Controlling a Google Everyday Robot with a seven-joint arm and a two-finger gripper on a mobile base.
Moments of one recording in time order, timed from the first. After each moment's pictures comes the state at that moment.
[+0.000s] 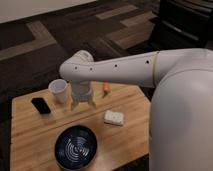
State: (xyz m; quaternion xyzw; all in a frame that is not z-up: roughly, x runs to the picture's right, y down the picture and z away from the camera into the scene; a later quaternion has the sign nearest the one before) arm -0.106 0.101 0.703 -0.26 0.23 0.64 0.68
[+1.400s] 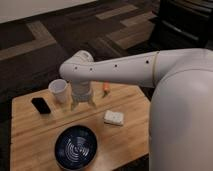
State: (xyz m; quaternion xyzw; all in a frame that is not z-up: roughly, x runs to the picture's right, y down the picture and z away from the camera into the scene) arm -0.107 0.099 0.707 -0.27 0.22 0.65 0.67
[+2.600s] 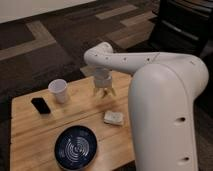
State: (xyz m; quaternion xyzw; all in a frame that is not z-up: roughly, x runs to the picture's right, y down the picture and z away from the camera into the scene) arm 0.004 0.029 0.818 -0.20 0.31 0.66 0.66
